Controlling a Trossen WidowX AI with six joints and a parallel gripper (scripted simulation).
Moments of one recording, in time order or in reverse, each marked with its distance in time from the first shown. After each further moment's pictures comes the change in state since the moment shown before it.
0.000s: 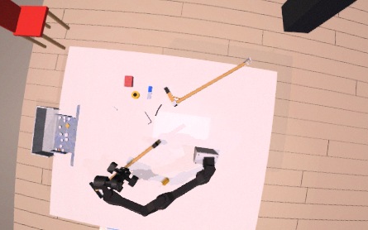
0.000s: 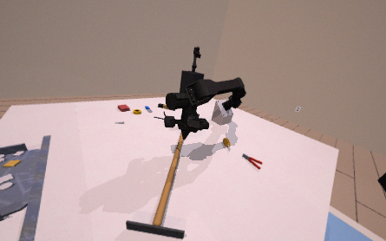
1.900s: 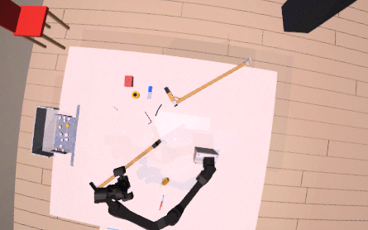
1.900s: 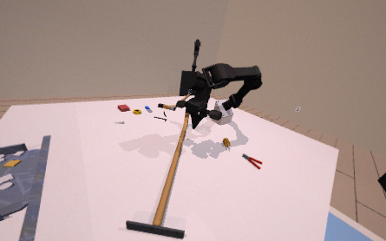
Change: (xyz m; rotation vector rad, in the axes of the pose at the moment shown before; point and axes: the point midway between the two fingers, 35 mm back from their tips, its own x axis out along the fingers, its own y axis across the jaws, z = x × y) arm -0.064 0.032 0.011 0.717 -0.164 -0.049
